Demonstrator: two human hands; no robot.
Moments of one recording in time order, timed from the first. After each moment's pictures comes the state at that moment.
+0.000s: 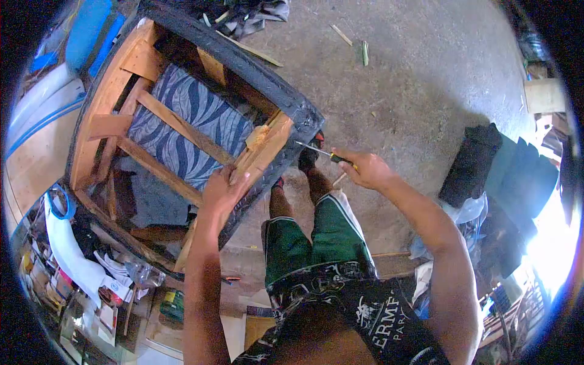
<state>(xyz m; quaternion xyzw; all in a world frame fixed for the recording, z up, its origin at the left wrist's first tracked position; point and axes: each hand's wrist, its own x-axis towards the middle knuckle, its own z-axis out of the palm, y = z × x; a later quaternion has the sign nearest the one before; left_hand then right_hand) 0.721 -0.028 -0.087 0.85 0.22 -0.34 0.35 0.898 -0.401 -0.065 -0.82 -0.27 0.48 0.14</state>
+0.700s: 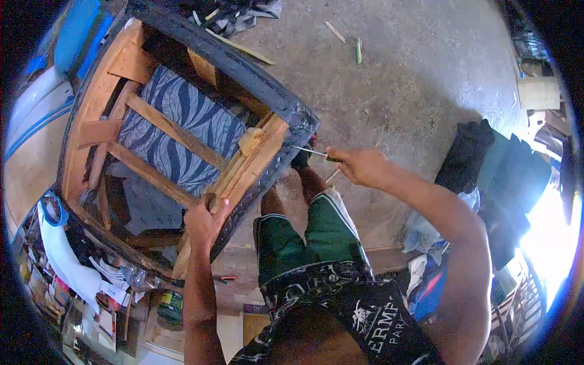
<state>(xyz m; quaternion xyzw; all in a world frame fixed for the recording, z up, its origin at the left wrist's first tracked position) 0.689 -0.019 -0.033 0.88 0.30 -0.32 0.20 0.933 -0.366 -0.032 -0.78 -0.30 0.54 0.06</state>
